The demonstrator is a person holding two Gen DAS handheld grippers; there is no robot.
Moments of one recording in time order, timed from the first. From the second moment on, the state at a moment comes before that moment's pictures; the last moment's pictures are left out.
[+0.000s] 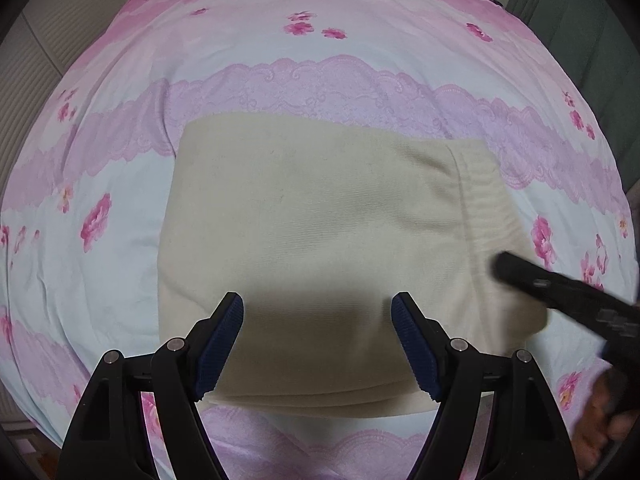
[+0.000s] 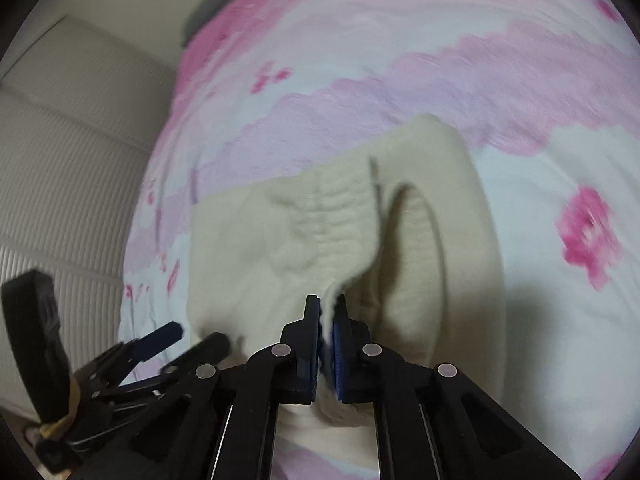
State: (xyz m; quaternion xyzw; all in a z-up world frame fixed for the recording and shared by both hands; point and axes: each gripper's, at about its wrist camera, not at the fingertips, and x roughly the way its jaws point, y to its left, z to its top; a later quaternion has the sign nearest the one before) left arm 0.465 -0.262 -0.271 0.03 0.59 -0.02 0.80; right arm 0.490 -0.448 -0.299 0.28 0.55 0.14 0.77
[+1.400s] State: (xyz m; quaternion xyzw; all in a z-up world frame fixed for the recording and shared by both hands) left arm 0.379 -0.225 -0.204 0.06 0.54 -0.04 0.84; right arm 0.372 -0.486 -0.246 0.25 0.53 -0.01 0.81
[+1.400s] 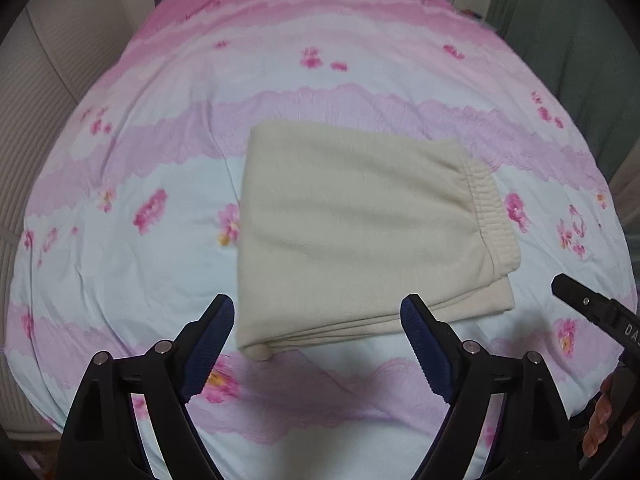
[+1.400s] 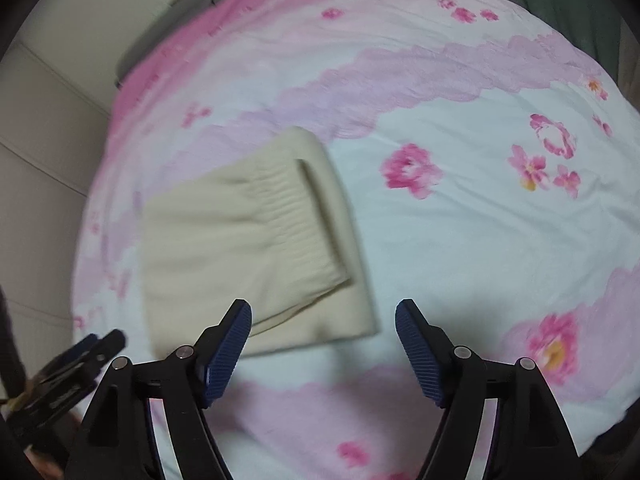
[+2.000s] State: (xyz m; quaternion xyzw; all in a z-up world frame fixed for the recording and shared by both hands) left arm 0.355 -0.142 -0.187 0.12 0.49 -0.12 0.86; right arm 0.305 -0.379 -0.220 0.29 0.46 -0.07 0.84
